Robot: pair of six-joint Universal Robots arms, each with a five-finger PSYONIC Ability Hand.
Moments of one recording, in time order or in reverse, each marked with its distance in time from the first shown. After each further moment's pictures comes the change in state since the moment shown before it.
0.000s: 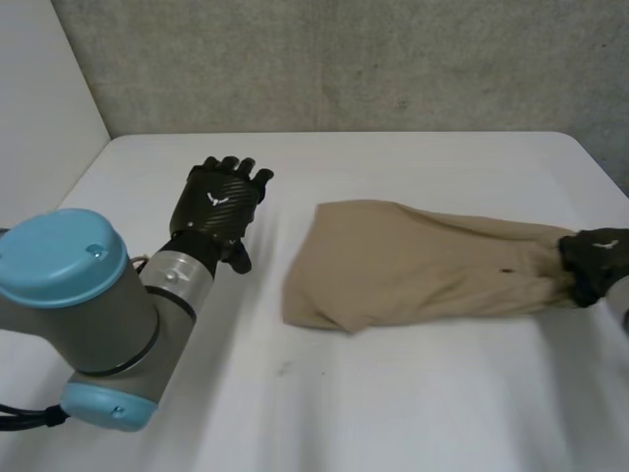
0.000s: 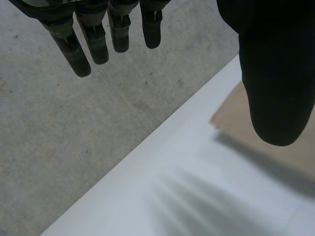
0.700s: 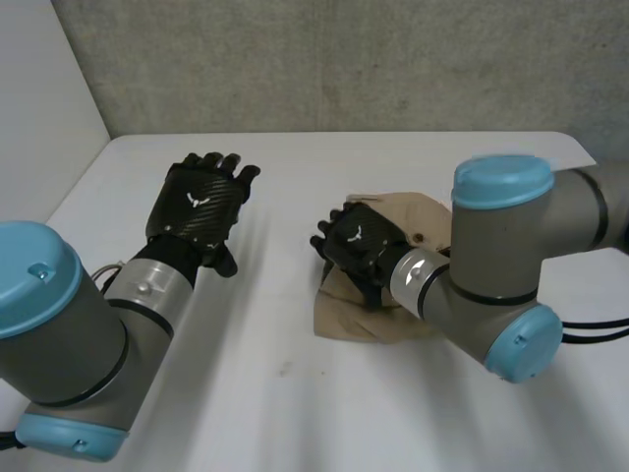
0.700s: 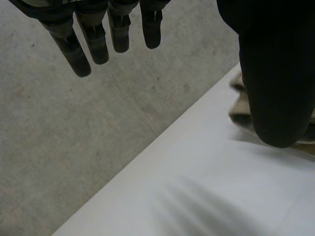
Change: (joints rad) left arm 0.015 0.131 -0.105 0.000 0.001 0.003; right arm 0.613 0.302 -0.583 0.277 -0.174 -0.195; left_hand 0.000 0.000 0.000 0.000 0.000; right_hand -0.732 -0.935 -0.915 -0.959 -0.880
